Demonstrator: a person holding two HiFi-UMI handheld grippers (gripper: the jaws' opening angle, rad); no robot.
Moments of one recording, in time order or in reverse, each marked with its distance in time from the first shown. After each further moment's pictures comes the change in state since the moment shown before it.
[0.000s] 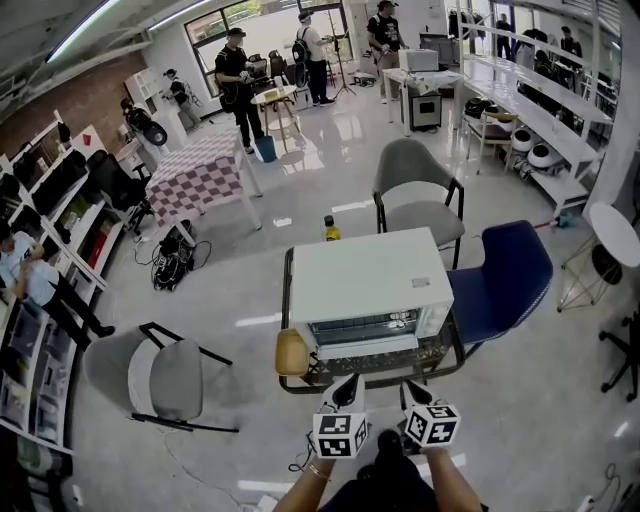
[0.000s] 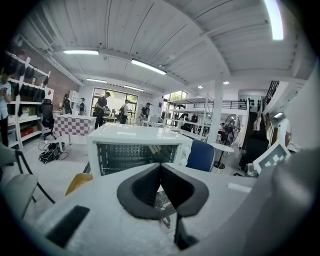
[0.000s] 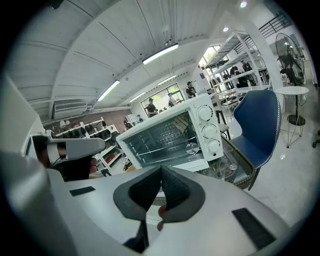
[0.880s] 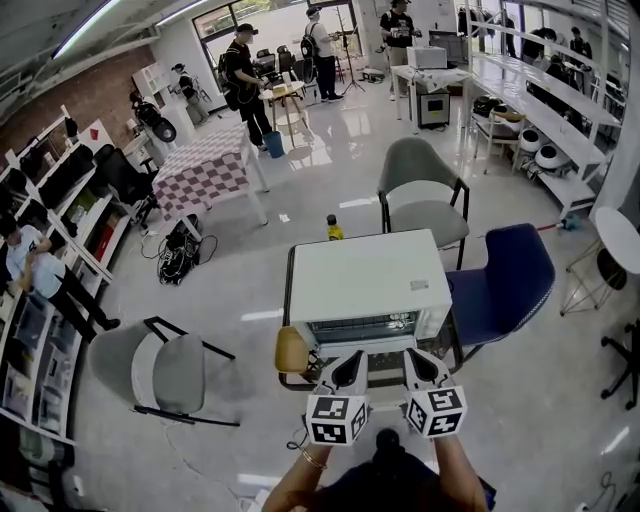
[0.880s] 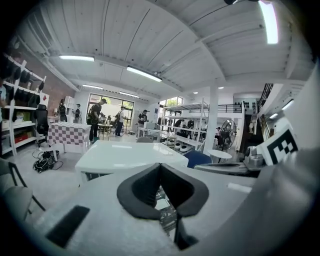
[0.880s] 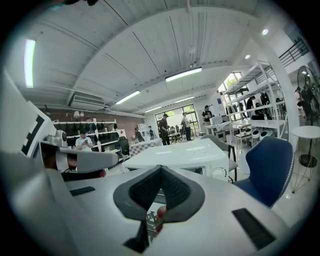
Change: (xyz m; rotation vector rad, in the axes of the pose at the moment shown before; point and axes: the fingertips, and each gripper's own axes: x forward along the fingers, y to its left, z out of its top) left arm 0.009 -0.022 0.079 0.039 -0.079 -0.040; right arm -0.020 0.035 0.127 -0.260 -0.200 0.054
